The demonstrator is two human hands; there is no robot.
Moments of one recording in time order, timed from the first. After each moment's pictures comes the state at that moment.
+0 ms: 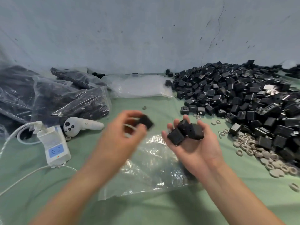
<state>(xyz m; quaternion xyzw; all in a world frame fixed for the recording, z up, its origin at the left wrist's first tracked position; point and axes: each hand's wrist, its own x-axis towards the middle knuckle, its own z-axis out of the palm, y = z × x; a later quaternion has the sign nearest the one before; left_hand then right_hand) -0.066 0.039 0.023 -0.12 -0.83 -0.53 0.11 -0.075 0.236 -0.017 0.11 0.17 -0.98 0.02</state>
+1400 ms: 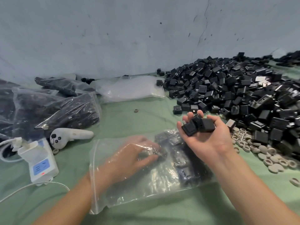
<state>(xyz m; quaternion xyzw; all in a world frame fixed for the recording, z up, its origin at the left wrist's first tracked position) -0.122 0.054 -0.039 -0.36 -0.88 -0.30 -0.05 -0.100 0.288 -0.023 0.14 0.16 -0.97 -0.06</state>
